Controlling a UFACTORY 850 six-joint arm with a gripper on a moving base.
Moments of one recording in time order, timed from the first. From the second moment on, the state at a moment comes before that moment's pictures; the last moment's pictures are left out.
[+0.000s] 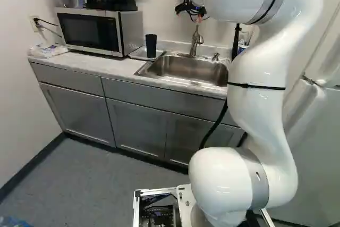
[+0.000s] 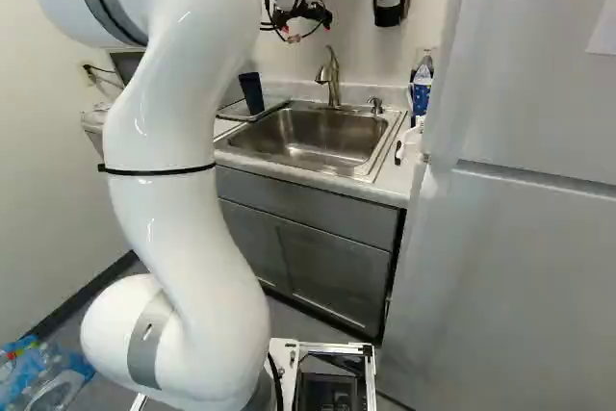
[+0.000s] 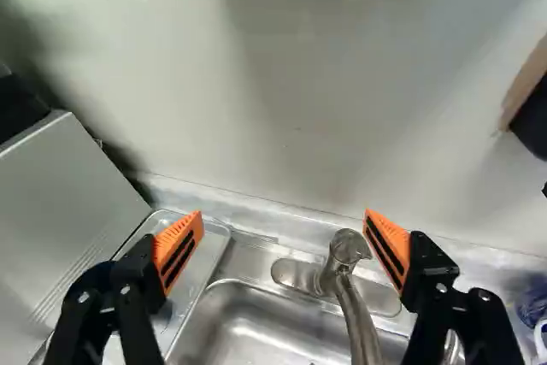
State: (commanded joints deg) arm -4.5 -23.8 -101.5 2.3 -10.0 -0.4
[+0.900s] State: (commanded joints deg) arm -4.3 -29.0 -103.0 2.3 -4.1 -0.4
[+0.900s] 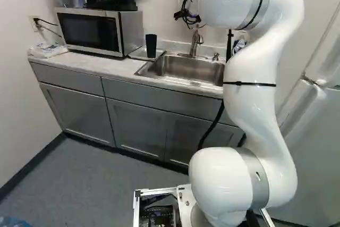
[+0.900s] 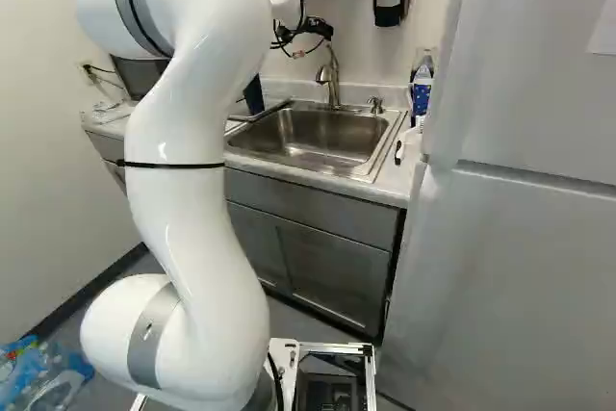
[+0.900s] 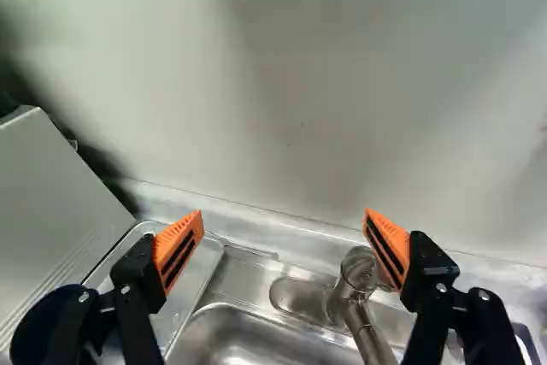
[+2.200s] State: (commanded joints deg) arm -4.1 -23.8 -96.6 2.3 -10.5 -0.4
